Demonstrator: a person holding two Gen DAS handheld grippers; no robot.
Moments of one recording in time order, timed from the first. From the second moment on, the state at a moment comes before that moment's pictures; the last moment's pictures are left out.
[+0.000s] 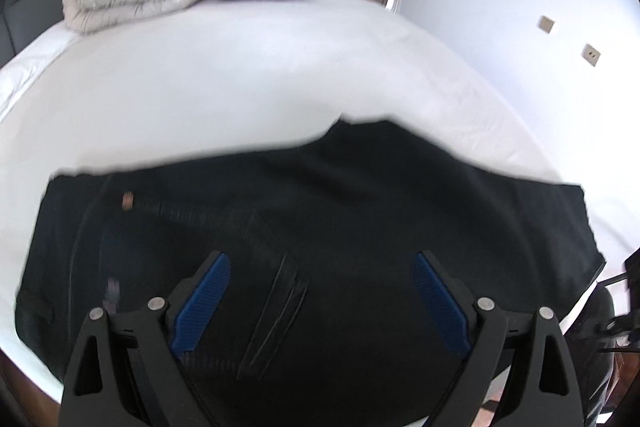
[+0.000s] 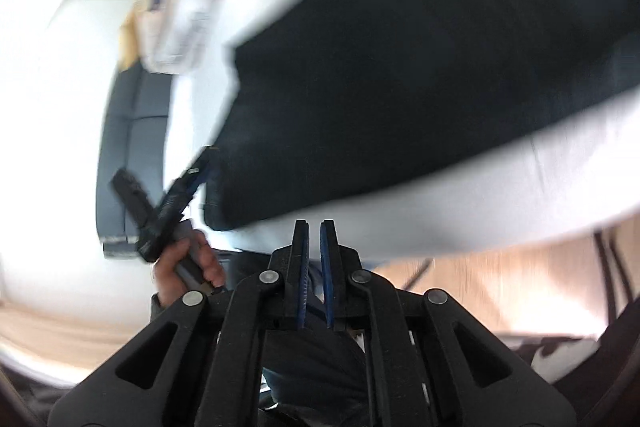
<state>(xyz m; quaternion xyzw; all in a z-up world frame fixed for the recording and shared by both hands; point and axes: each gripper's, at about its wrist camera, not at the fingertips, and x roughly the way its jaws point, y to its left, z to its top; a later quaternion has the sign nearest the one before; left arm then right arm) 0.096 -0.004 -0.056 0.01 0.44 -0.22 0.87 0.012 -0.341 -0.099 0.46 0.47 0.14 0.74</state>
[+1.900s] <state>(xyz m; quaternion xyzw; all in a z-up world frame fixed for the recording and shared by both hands) 0.090 0.167 -0.068 -0.18 0.35 -0.07 0.92 0.162 -0.309 -0.051 0.31 0.42 0.03 0.85</state>
